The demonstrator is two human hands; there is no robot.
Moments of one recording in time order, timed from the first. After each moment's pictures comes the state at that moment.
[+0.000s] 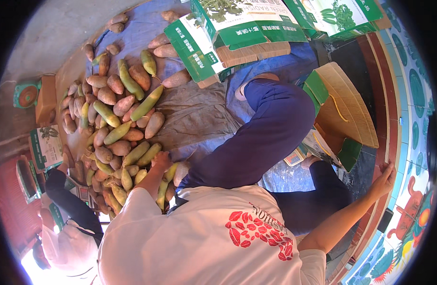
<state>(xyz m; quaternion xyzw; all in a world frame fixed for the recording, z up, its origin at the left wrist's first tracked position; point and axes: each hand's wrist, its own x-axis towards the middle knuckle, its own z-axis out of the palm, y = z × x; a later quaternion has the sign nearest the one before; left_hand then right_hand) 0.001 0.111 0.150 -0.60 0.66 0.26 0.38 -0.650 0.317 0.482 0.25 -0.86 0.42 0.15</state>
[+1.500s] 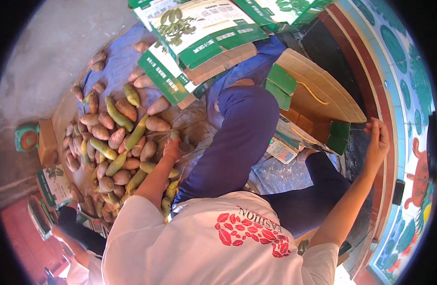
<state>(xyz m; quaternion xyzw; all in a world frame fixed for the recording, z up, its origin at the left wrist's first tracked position) -0.146 0.024 0.182 -0.53 0.78 0.25 0.21 -0.622 0.272 0.503 0.30 -0.83 0.47 0.04</state>
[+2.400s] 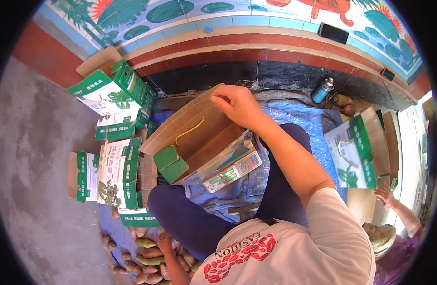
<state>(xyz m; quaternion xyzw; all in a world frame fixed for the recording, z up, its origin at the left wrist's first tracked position) -0.170 -0.089 0.223 -0.49 0.78 0.38 -0.03 -0.616 0.294 0.475 0.29 -0.78 0.53 0.14</state>
